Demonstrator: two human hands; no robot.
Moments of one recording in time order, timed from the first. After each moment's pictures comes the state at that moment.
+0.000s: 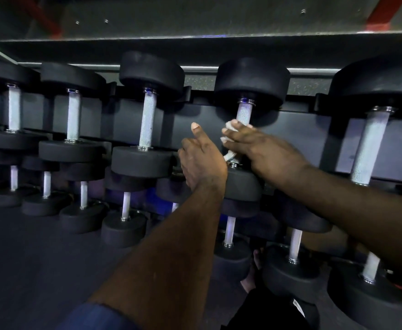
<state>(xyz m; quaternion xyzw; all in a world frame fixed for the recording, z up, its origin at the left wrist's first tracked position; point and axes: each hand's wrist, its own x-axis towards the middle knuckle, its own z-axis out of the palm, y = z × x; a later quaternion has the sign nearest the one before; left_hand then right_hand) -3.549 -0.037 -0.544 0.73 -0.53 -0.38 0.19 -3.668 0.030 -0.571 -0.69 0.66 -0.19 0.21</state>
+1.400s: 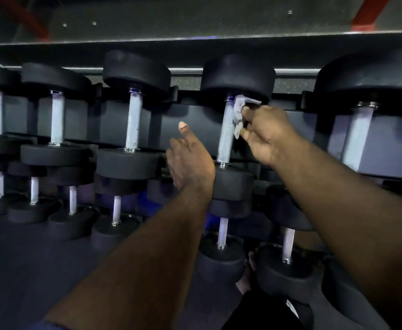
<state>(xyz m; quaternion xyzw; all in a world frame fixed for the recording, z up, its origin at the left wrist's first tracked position) -3.549 -0.036 -0.545 0.73 -0.56 -0.36 0.18 -3.679 -0.012 -0.550 0.08 0.57 -0.66 0.48</state>
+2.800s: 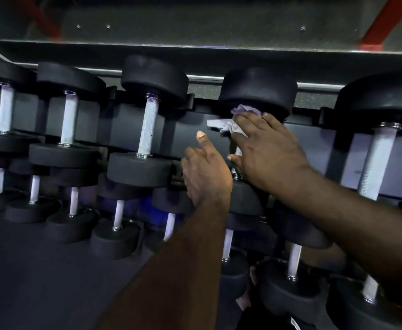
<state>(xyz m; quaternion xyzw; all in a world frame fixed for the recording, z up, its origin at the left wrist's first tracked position) -3.546 -0.039 -0.547 0.72 -0.54 -0.39 0.18 -3.656 0.003 -0.547 -0.64 0.77 0.02 0.00</state>
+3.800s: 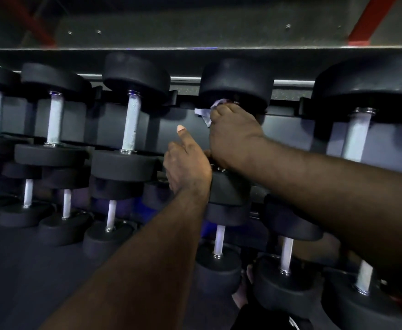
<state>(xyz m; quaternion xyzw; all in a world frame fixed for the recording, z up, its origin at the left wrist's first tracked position) -3.548 -0.038 -0.553 0.72 -0.57 -0.35 0.18 -3.651 -0.028 -0.533 -0.66 0.73 0.17 0.06</state>
